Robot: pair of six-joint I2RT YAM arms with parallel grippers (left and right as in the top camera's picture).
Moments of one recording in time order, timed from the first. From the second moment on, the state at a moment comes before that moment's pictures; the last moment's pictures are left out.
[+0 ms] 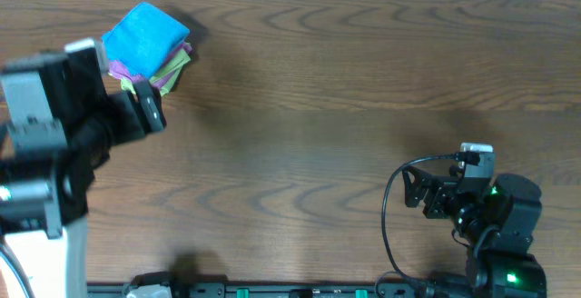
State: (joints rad) left arm 0.10 1.09 1.46 -1.17 0.11 -0.19; right arm -0.16 0.54 0.54 -0.69 -0.36 0.12
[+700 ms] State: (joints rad) left arm 0.08 0.35 0.65 -1.02 0.10 0.05; right arm -0.16 0.54 0.54 -0.69 -0.36 0.13
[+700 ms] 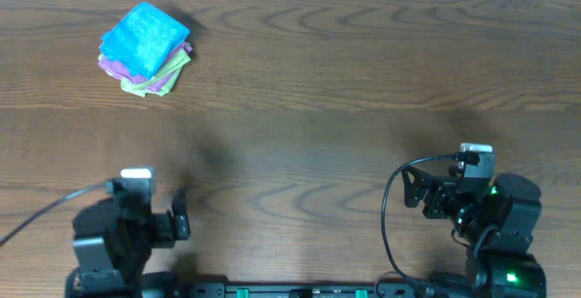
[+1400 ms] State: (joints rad) left arm 0.05 0.02 0.31 -0.99 0.07 0.10; right arm -0.16 0.54 0.54 -0.69 -0.36 0.13
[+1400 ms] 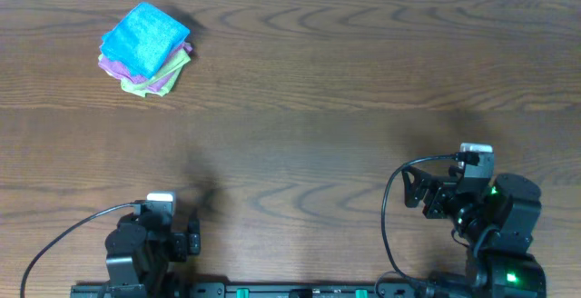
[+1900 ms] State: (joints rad) left arm 0.05 0.01 0.30 -0.96 0.01 0.09; right arm -0.16 0.54 0.54 -0.69 -0.36 0.13
